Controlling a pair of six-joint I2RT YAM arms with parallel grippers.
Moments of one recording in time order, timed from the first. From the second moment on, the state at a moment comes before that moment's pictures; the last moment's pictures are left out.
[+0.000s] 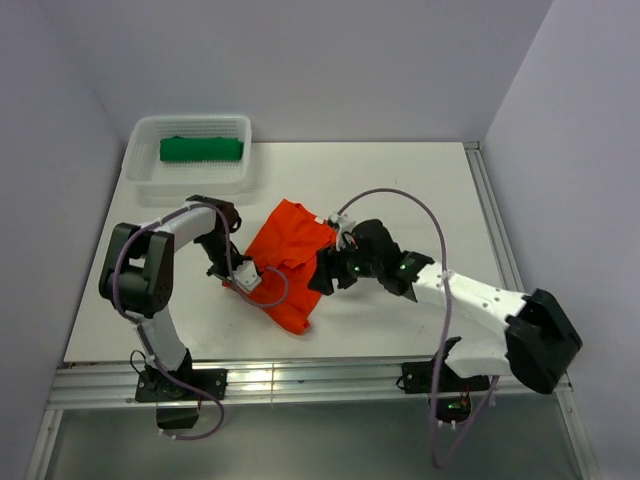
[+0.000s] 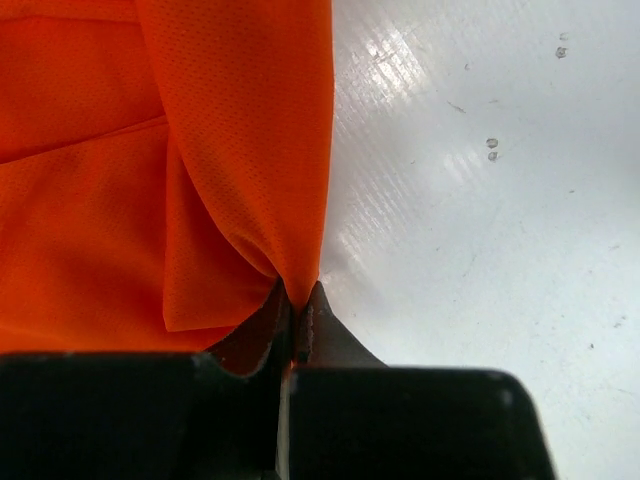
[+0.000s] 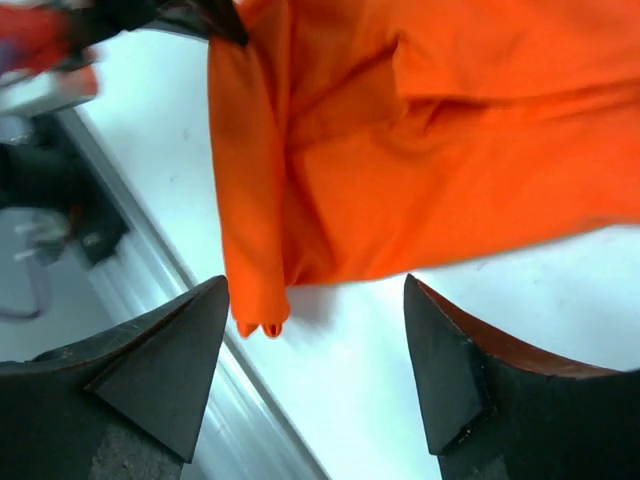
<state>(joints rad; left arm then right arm) -0.28 1.79 1.14 -1.18 0.43 2.00 0.71 1.30 0.73 -0.08 -0.42 0.40</state>
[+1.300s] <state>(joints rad) -0.40 2.01 1.35 -1.40 0.30 1.79 1.53 1.99 1.23 -0.56 0.85 0.32</state>
